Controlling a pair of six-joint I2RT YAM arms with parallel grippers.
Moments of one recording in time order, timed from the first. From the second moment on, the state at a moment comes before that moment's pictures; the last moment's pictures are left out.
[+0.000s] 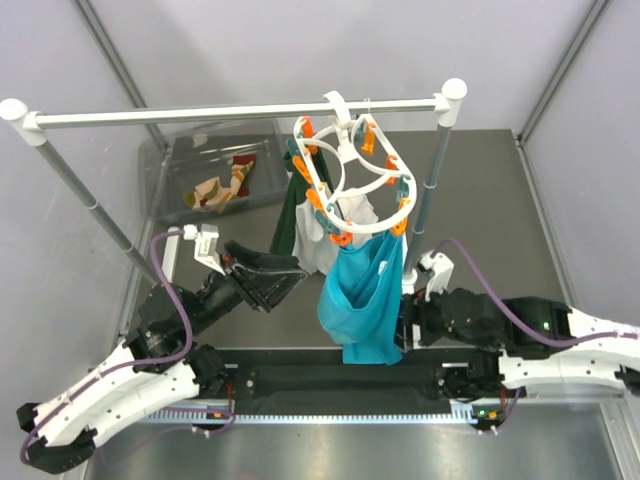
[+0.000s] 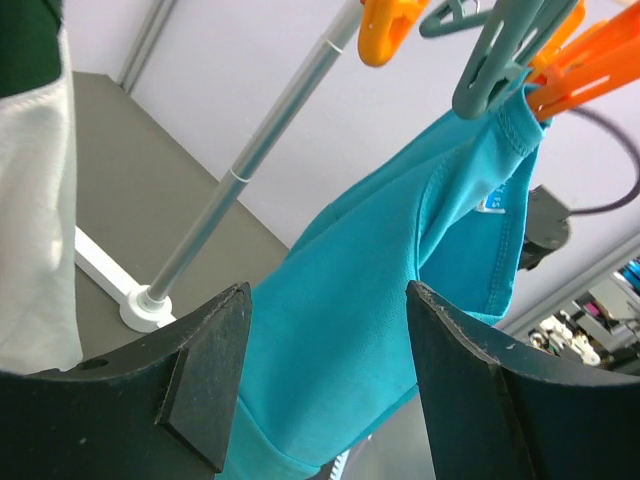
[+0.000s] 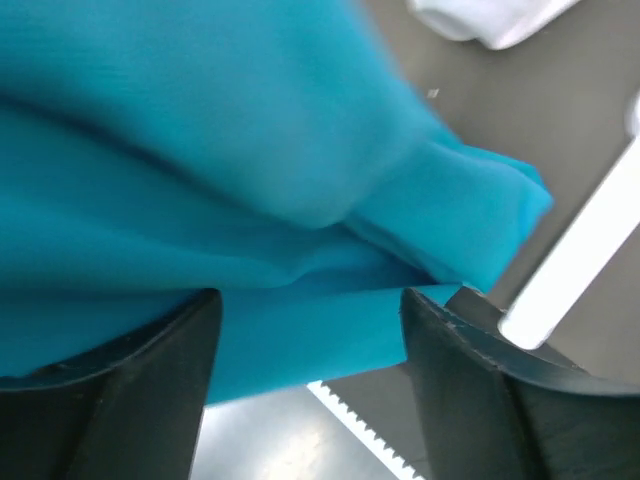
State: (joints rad) left arm -0.95 0.42 0.64 0.06 0.03 -0.71; right arm 1.39 0.62 0.85 -0.83 0.36 0.82
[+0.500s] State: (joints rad) left arm -0.95 0.29 0.72 -0.15 0.06 -0.73; right arm 1.56 1.07 0.98 -0.54 0.53 0.71
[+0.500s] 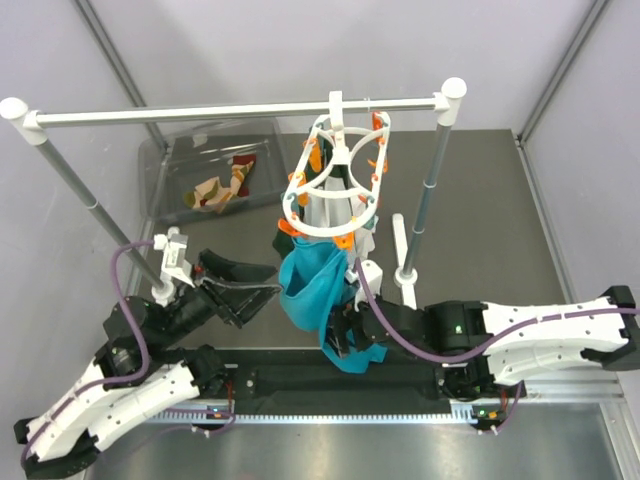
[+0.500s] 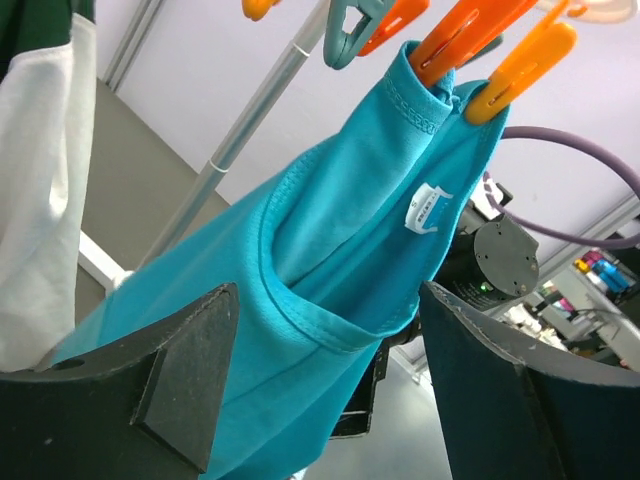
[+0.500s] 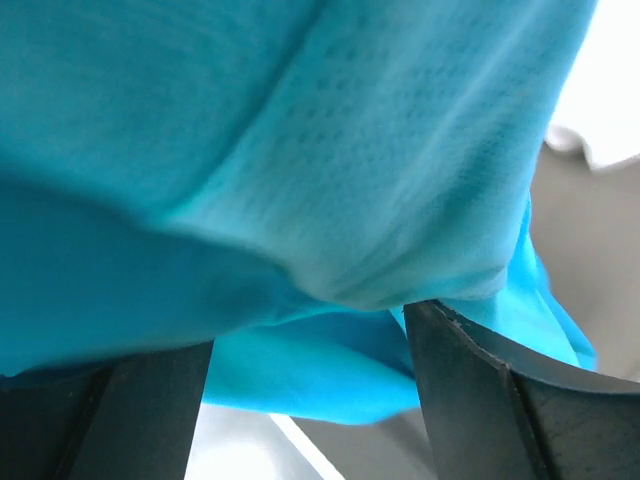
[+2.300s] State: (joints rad) left arm -0.95 0.28 1.00 -0.44 -0.26 -0.71; right arm 1.50 1.13 1.58 -0.58 0.52 0.29
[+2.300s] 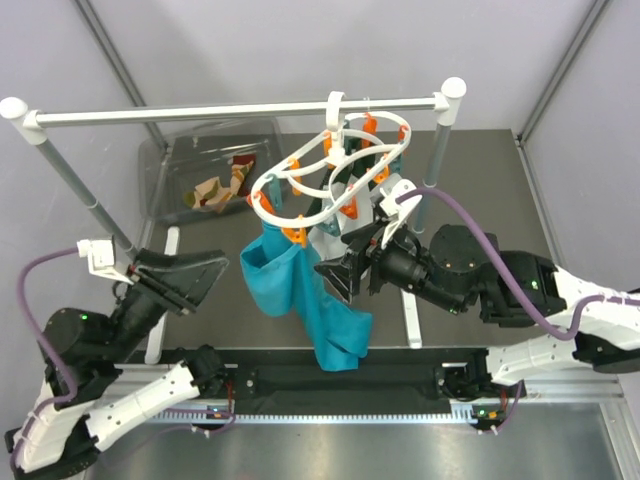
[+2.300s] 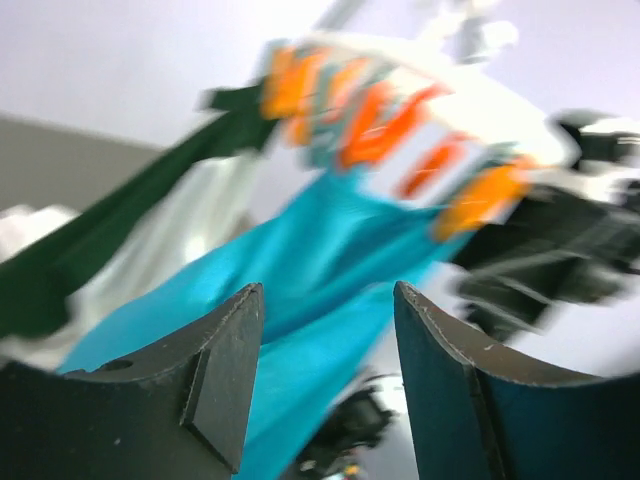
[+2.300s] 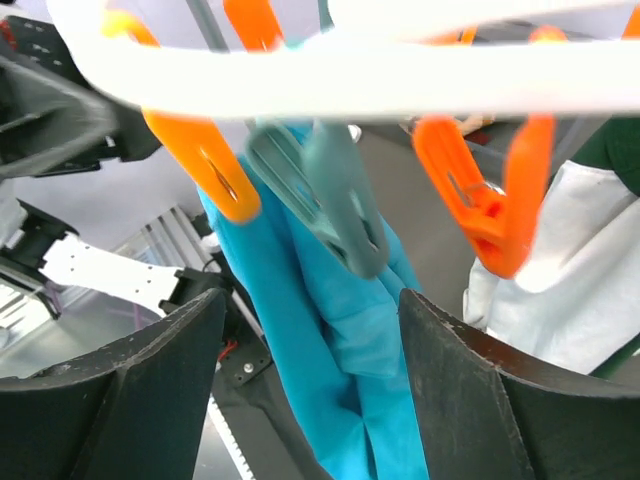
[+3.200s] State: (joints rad) left arm -0.95 0.29 0.99 -0.35 0.04 -0.78; right arm 1.48 1.33 1.23 -0.18 0.46 0.31
